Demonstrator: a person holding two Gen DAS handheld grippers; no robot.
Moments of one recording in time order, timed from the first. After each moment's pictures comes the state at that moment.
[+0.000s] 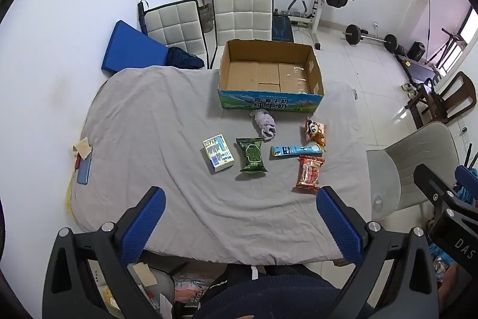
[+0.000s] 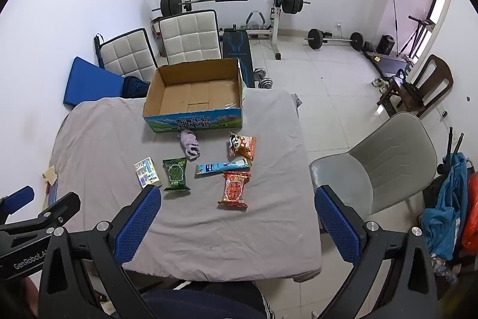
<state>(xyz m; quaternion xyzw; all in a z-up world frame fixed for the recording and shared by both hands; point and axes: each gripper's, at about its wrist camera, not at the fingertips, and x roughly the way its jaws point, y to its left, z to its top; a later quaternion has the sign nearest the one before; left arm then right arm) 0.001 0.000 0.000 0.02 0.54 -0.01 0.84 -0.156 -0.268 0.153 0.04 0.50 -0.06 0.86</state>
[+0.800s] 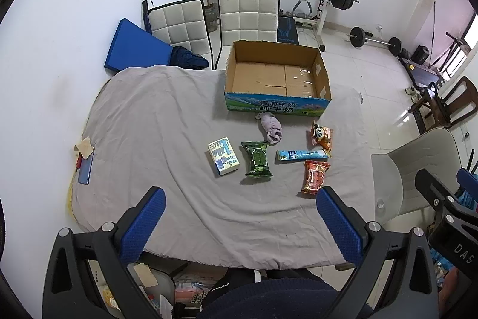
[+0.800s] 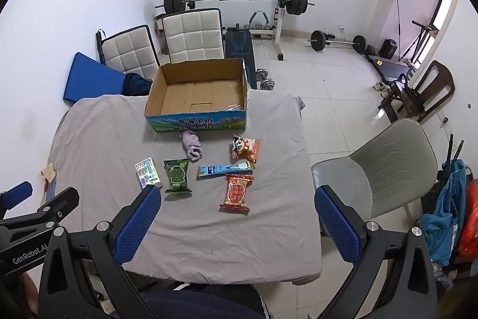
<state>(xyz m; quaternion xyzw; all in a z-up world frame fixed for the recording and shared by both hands) 0.011 0.009 0.000 0.01 0.53 0.00 0.84 -0.144 -0.257 0.149 0.03 0.50 -0.05 0.86</state>
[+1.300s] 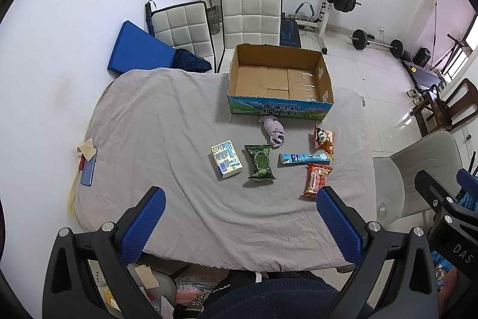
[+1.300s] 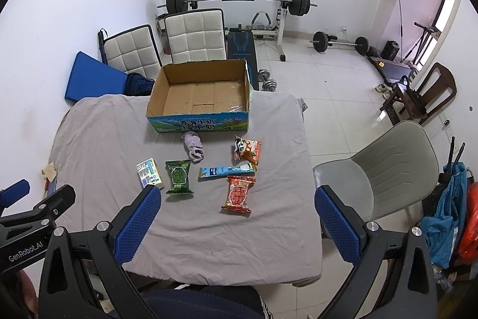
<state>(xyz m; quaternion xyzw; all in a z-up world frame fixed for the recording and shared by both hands) 0.011 0.012 -0.001 0.01 0.53 0.00 0.85 -0.139 -0.256 0.143 0.02 0.50 -0.05 0.86</state>
